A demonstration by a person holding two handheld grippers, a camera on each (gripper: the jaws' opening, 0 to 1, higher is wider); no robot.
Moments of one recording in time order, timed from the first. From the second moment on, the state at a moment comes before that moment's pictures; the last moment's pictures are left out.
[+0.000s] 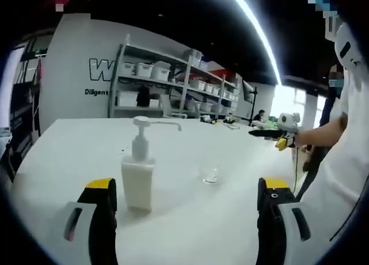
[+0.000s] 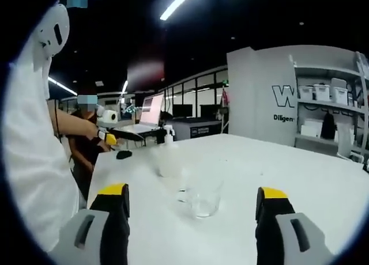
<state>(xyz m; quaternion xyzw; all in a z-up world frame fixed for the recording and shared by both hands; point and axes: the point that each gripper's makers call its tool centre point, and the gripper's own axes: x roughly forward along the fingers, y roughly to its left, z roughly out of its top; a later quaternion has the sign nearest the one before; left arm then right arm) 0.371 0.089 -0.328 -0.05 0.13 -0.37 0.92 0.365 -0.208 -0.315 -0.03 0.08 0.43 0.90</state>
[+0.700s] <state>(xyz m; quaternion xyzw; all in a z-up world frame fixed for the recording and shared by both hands) 0.417 0.095 -0.358 -0.04 0.13 -0.33 0.93 0.372 -0.214 -0.314 -0.05 0.09 0.43 0.90</state>
